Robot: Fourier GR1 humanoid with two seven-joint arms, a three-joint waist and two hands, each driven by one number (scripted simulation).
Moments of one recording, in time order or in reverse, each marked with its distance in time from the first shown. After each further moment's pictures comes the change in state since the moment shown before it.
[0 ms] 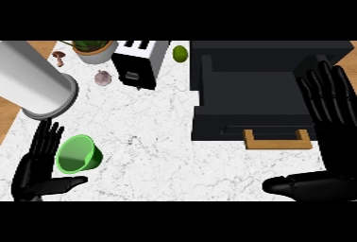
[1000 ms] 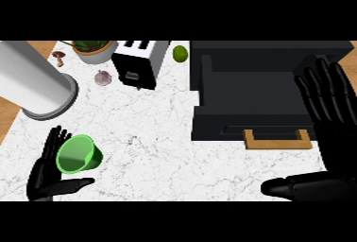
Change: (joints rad) left arm -0.112 0.050 -0.007 0.401 -0.043 0.002 -0.265; right arm -0.022 0.003 0.010 -0.022 0.005 -0.005 0.054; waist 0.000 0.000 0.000
